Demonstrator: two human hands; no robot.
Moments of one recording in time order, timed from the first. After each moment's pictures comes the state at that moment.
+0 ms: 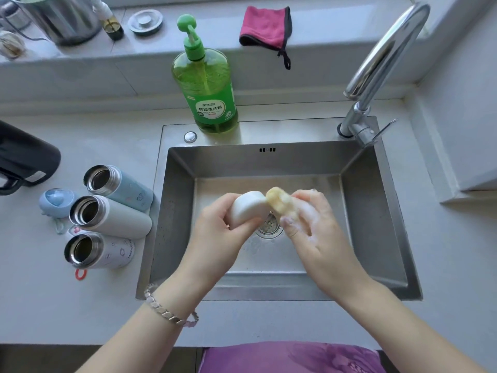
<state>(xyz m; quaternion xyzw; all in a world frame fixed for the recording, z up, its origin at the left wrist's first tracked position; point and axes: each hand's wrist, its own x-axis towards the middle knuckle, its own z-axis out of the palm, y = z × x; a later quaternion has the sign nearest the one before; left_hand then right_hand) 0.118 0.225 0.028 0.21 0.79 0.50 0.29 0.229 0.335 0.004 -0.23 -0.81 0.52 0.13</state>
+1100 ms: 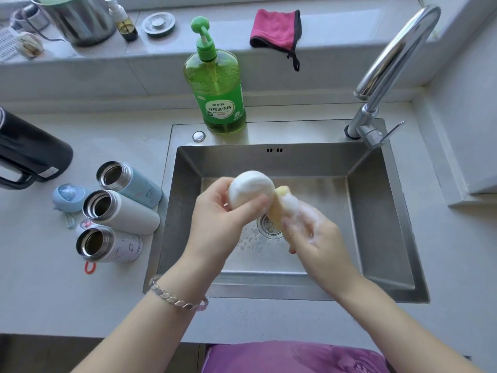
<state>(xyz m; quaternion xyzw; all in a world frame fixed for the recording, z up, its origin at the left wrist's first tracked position) 0.111 0.227 0.036 0.09 0.71 0.63 0.31 0.225 0.324 -0.004 -0.23 -0.75 0.60 0.13</state>
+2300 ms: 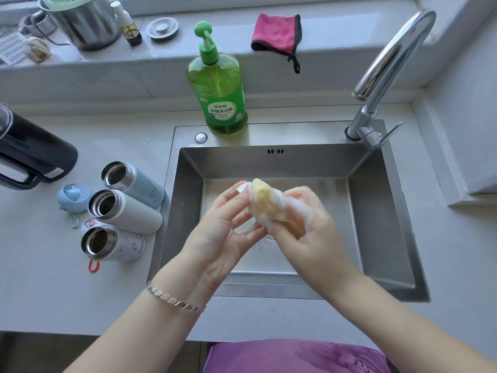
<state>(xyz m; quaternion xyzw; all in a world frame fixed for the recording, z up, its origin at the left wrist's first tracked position) 0.117 0.222 0.042 -0.11 0.47 0.73 0.49 0.212 0.311 0.028 -0.19 -0.74 0.61 0.19</state>
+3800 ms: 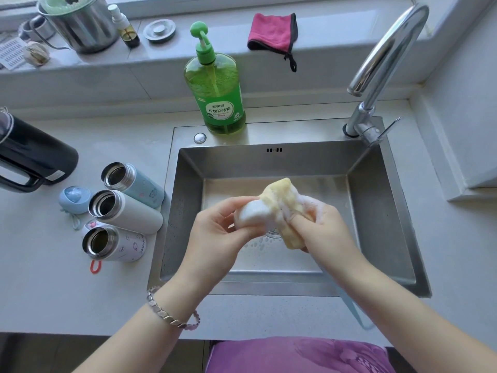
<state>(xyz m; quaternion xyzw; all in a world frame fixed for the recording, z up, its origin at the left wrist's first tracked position) 0.127 0.204 0.029 0.19 0.71 0.61 0.31 0.222 0.322 0.038 -0.31 -0.63 0.70 0.08</state>
